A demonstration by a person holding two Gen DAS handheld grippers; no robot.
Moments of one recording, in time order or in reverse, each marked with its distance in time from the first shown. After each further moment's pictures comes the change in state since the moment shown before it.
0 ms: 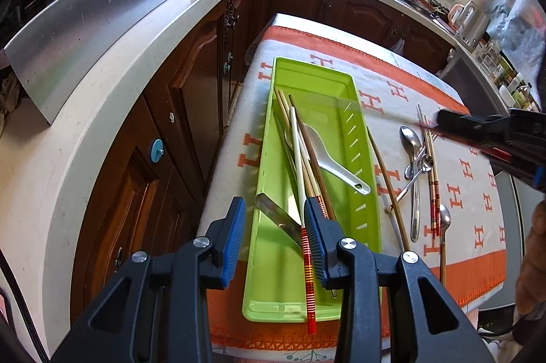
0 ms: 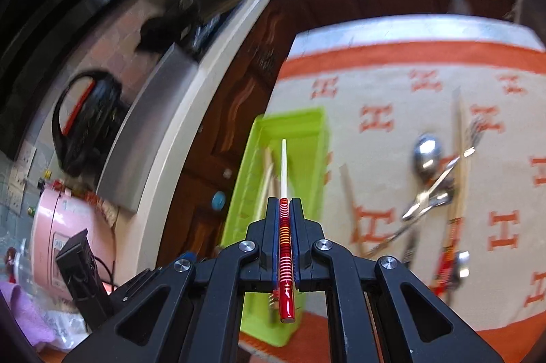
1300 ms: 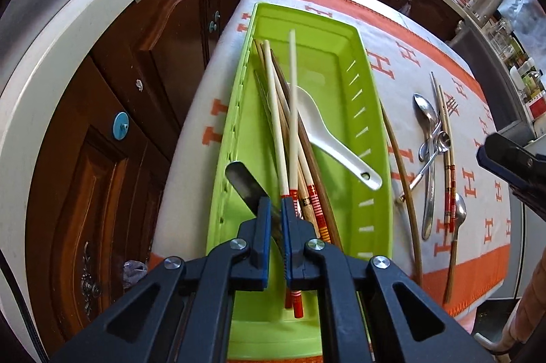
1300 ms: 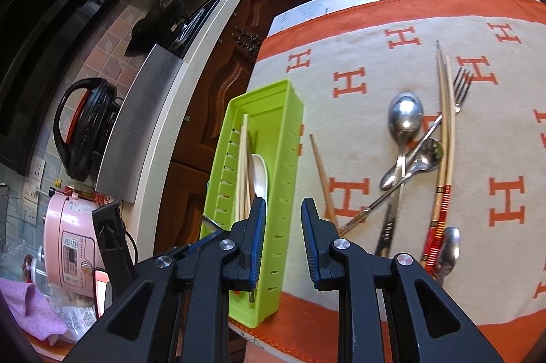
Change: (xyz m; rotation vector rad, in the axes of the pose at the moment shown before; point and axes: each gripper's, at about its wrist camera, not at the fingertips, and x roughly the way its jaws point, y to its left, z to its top) left arm 0.067 -0.019 0.005 -0.001 0.178 -0.011; right arm 0.004 -0.076 -0.020 0.097 0.036 0.066
